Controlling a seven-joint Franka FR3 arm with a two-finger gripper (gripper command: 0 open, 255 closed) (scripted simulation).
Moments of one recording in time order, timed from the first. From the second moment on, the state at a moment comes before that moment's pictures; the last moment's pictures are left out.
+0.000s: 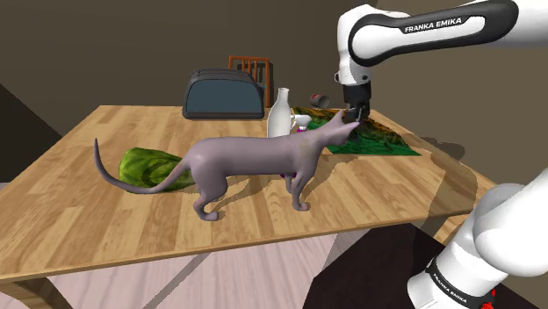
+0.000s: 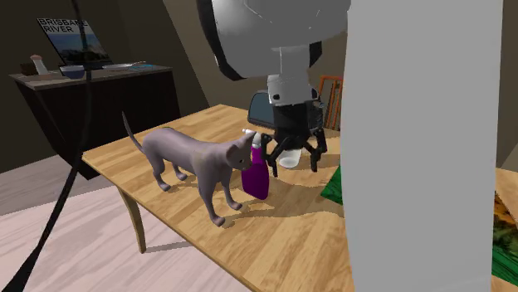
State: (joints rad) arm 0.10 -0.29 -0.01 -2.13 -0.14 1.53 -0.16
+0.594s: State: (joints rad) arm 0.19 0.06 0.08 -1.81 -0.25 1.49 -0.42
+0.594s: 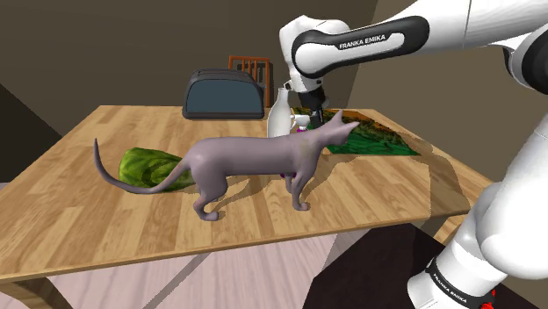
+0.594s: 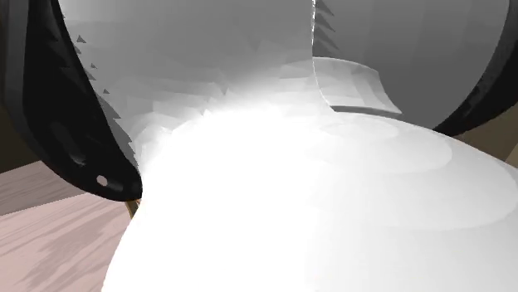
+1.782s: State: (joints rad) arm 0.28 0.23 0.16 -1.65 -0.40 1.54 -0.64
